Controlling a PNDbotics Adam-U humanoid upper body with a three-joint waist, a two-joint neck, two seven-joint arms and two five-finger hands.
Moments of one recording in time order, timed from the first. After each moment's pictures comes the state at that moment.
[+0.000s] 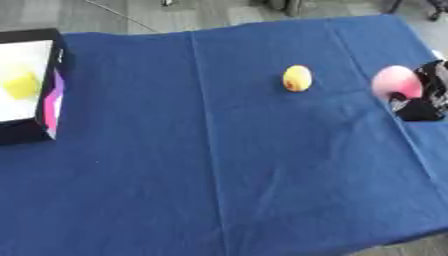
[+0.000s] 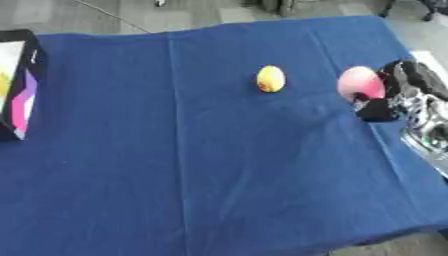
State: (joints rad) left arm -0.53 0.81 -0.15 -1.99 0.15 0.22 0.40; right arm -0.16 -1.00 0.05 -1.98 0.12 0.79 -0.18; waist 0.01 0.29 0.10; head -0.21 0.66
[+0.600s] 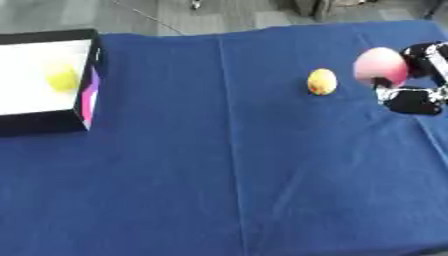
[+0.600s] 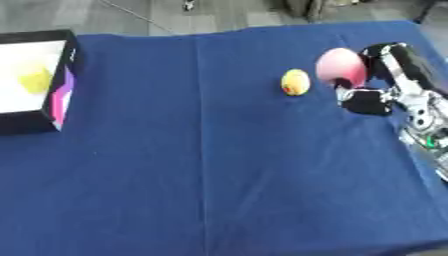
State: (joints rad) left arm -0.59 0.85 -0.15 -1.99 0.15 0.32 0.34; right arm -0.37 -0.84 0.22 -1.98 0.18 0.64 -0.17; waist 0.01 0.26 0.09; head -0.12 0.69
